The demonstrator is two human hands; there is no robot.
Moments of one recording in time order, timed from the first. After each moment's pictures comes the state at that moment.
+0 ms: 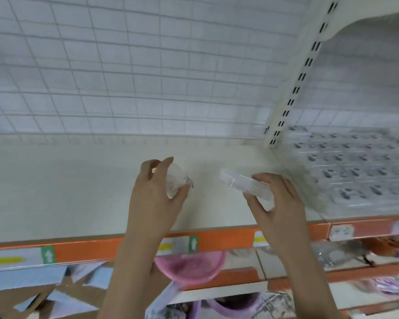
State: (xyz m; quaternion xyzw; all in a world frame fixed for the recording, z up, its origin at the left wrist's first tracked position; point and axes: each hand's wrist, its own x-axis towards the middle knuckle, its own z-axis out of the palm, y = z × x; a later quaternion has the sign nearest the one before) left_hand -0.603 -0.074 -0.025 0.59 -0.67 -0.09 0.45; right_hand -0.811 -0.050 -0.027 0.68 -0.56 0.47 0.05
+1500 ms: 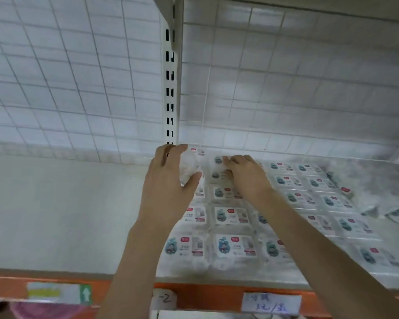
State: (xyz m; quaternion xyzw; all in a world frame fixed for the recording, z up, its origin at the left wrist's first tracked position) left_hand -0.989 -0.162 0.018 0.58 -0.66 -0.03 0.47; right_hand -1.173 -0.272 -0.018 0.82 -0.55 0.10 0.12
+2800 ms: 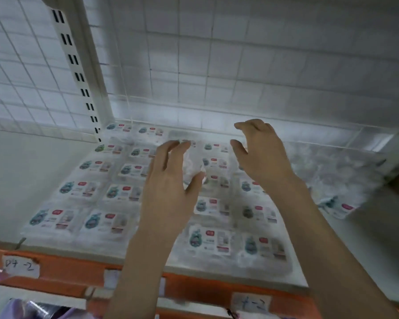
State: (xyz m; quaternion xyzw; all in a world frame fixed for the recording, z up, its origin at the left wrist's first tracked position) left_hand -1.210 -0.156 0.001 0.61 -0.64 0.03 0.46; right_hand -1.366 -0.248 0.041 0.81 -0.52 0.28 0.04
